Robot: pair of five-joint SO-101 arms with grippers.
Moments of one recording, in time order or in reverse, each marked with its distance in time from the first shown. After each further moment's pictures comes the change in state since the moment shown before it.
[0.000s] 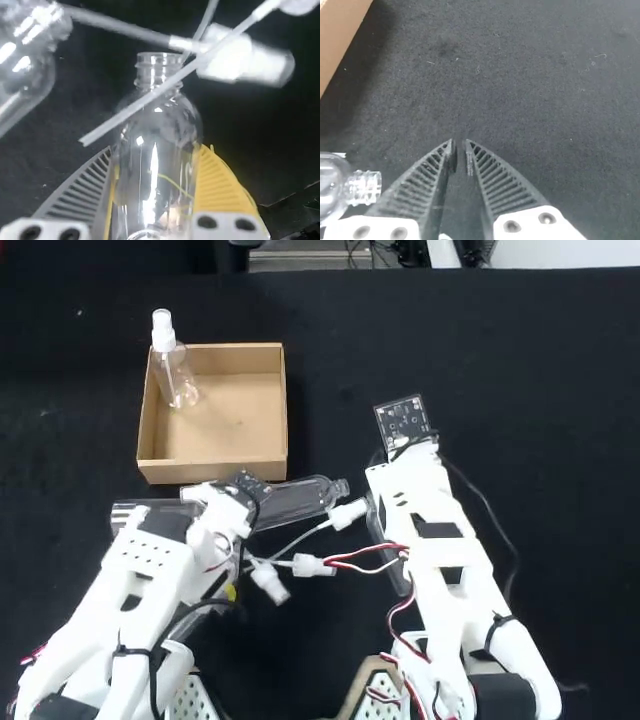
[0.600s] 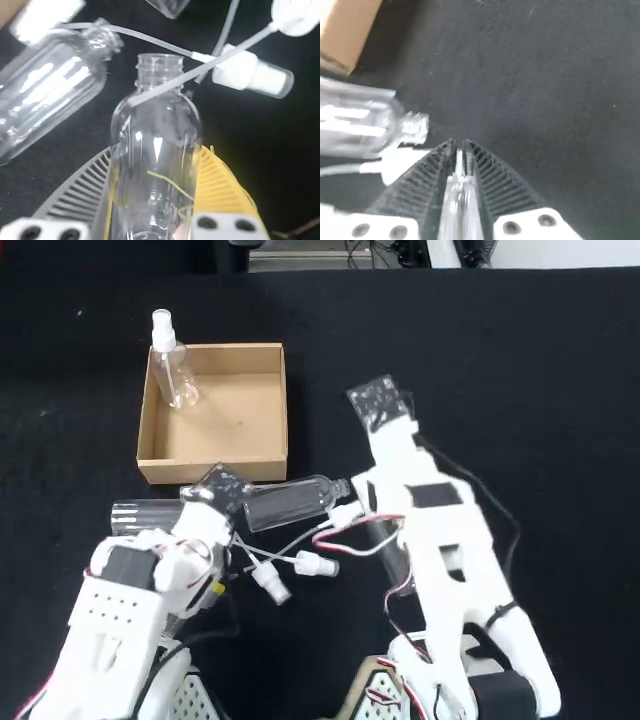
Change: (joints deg) left arm -4.3 -23.6 6.2 2.0 -2.4; right arm -4.8 0.0 -22.2 45.2 0.5
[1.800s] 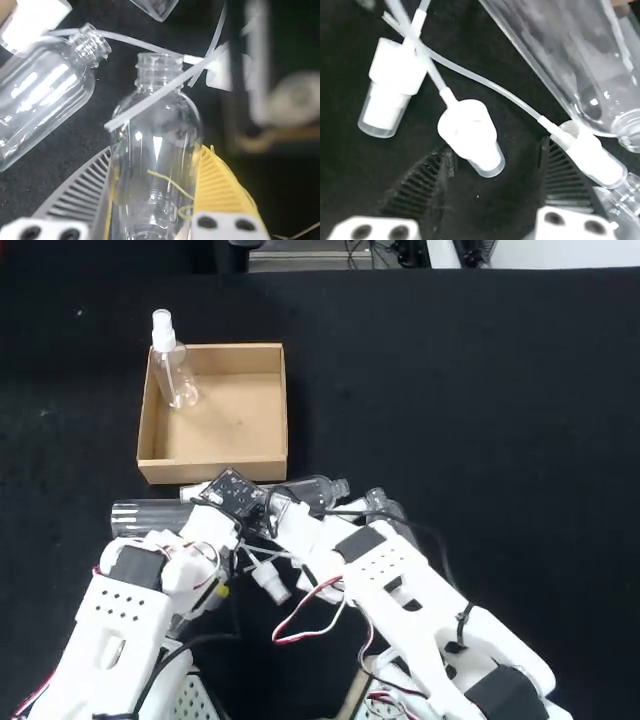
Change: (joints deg) left arm 1.7 1.8 1.8 -3.2 0.0; right arm -26.4 0.0 15.7 -1.3 14.9
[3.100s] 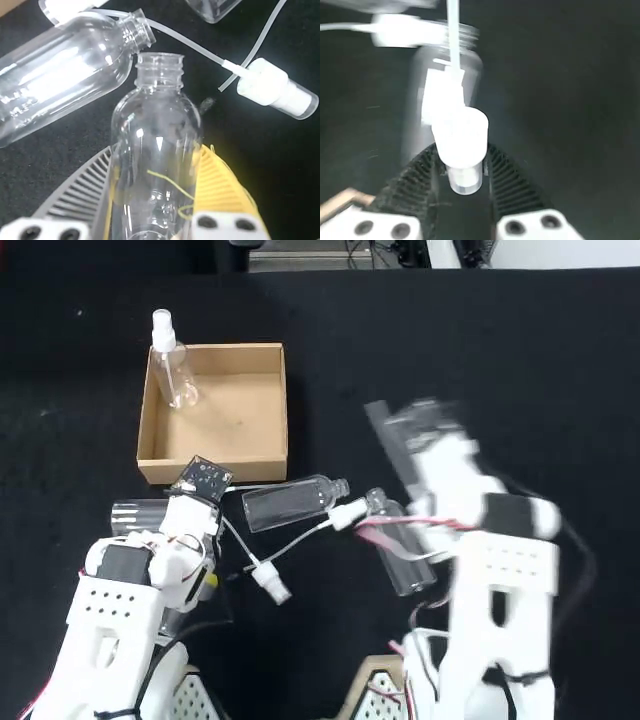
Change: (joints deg) left arm -6.0 0.0 -0.1 -0.5 4.7; right arm 49.7 -14.6 -22.5 32.4 2.5
